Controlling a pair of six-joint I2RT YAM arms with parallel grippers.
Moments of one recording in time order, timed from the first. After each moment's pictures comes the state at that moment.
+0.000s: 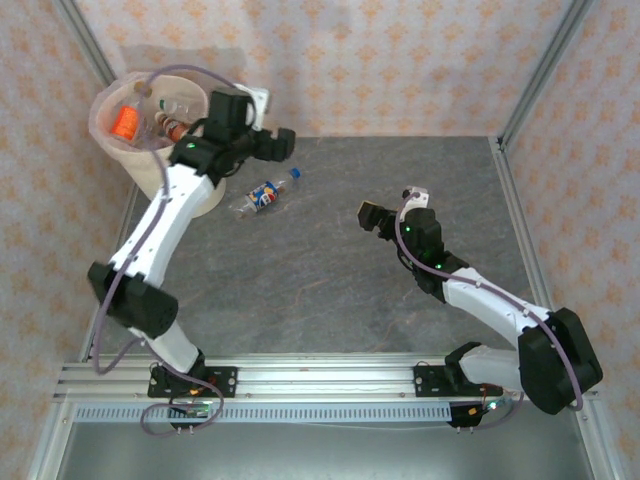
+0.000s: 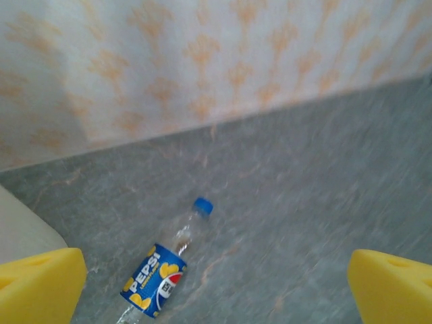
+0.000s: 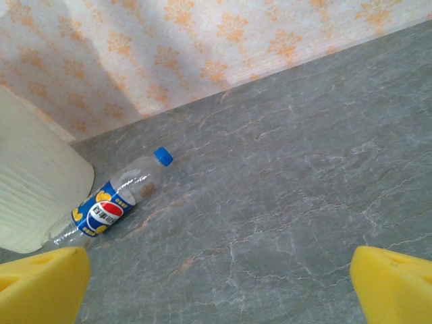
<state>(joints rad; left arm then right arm) -0.31 1.70 1.83 -0.75 -0.03 -0.05 0.49 1.19 0.62 0.27 0.14 0.55</state>
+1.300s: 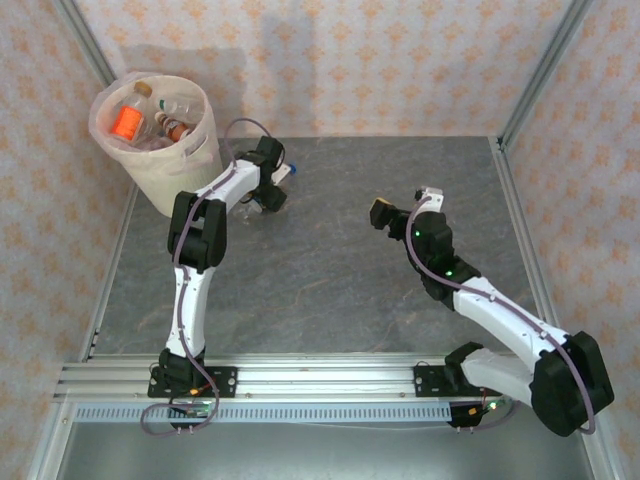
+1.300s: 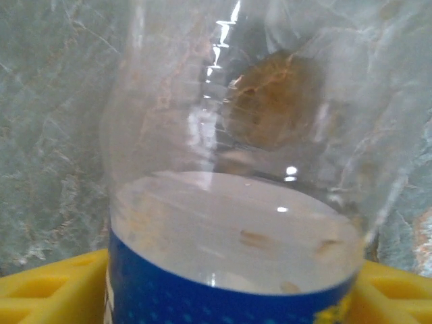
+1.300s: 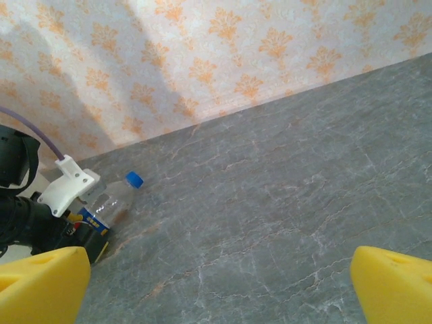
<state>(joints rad) -0.22 2.33 1.91 -0.82 -0.17 0.28 0.49 1.06 0.61 0.19 0.26 0.49</state>
